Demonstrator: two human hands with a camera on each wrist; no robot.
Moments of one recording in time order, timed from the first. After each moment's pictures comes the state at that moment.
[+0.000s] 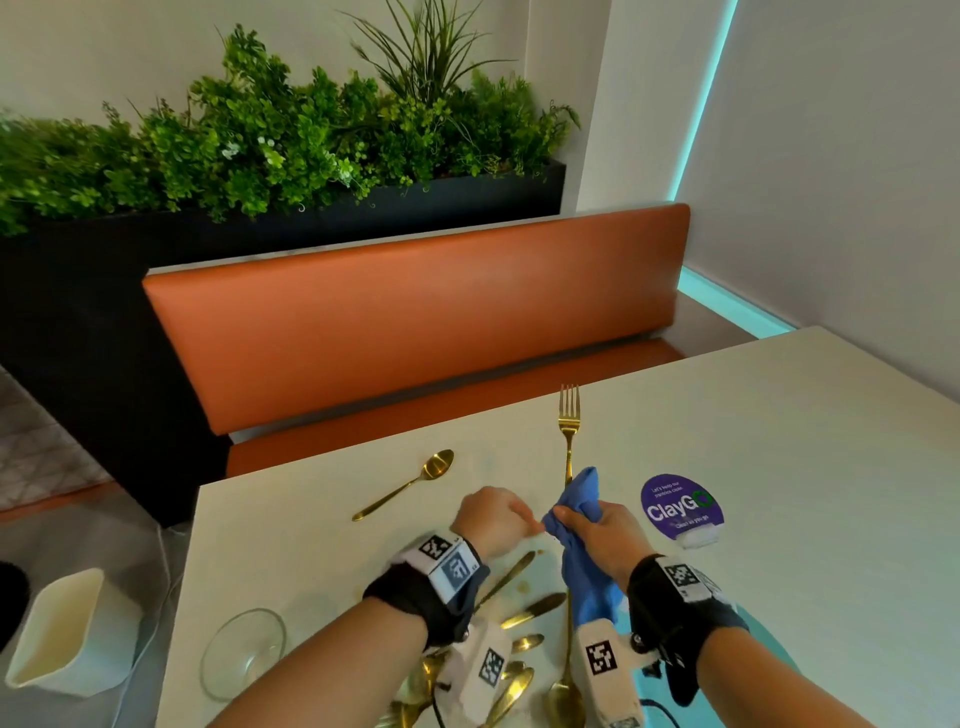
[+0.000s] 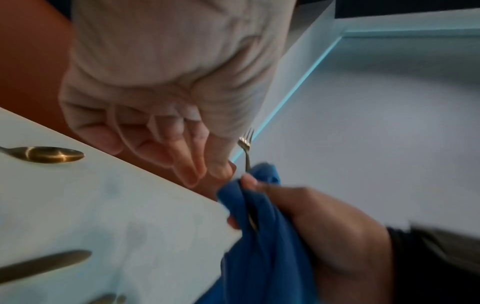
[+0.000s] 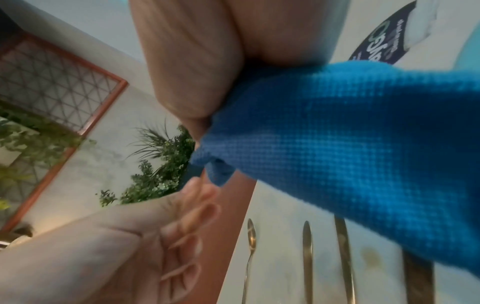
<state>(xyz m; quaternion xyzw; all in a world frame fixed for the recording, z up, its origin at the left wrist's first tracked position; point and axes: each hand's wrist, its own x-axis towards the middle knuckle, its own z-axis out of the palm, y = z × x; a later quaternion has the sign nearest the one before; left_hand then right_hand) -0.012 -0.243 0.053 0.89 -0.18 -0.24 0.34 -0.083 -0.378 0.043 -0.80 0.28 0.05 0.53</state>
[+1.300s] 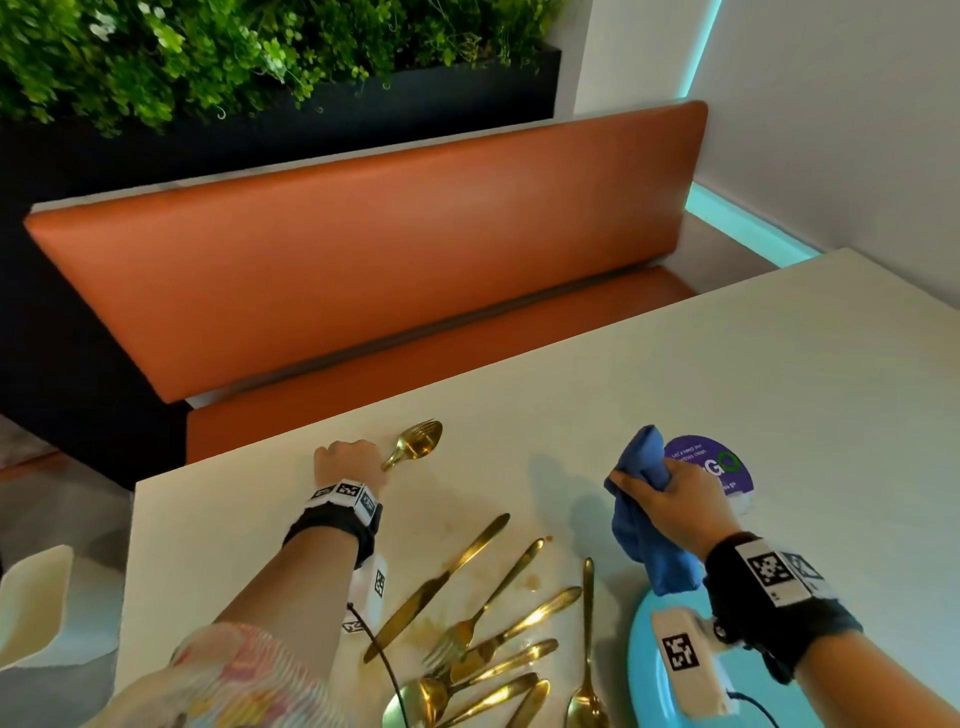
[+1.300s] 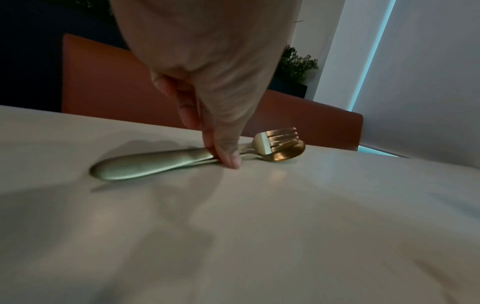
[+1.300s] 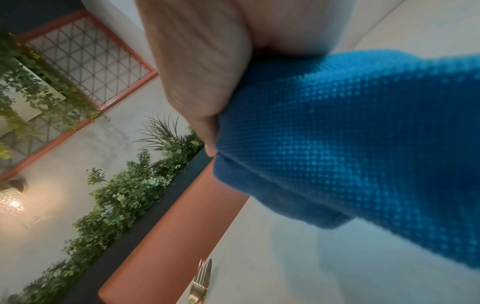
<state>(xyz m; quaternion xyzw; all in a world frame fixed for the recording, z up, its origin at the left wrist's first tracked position) 0.157 -0.164 -0.066 0.98 -0.12 -0.15 -0.11 -0.055 -0.431 0.034 -0.90 0.32 0.03 0.30</state>
